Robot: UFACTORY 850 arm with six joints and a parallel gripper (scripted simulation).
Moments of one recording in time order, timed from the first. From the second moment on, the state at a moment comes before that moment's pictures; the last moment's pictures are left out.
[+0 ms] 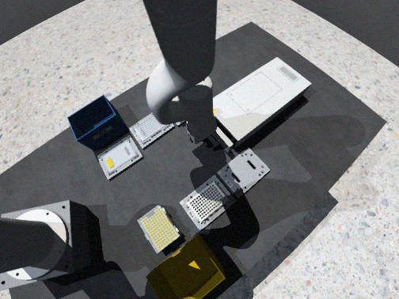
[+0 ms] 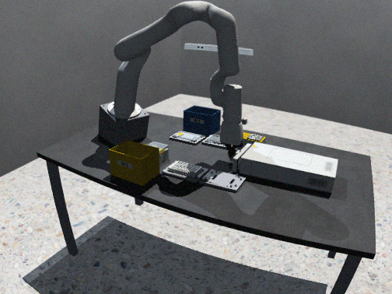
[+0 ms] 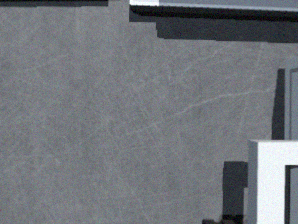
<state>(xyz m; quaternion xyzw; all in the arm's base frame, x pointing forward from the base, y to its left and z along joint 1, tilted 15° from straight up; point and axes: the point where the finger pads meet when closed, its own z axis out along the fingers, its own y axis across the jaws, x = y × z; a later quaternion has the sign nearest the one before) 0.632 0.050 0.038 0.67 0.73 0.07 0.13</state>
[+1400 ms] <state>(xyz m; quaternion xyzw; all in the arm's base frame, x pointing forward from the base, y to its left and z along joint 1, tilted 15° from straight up) 0.614 0.048 0.034 0.67 0.73 0.06 0.11</state>
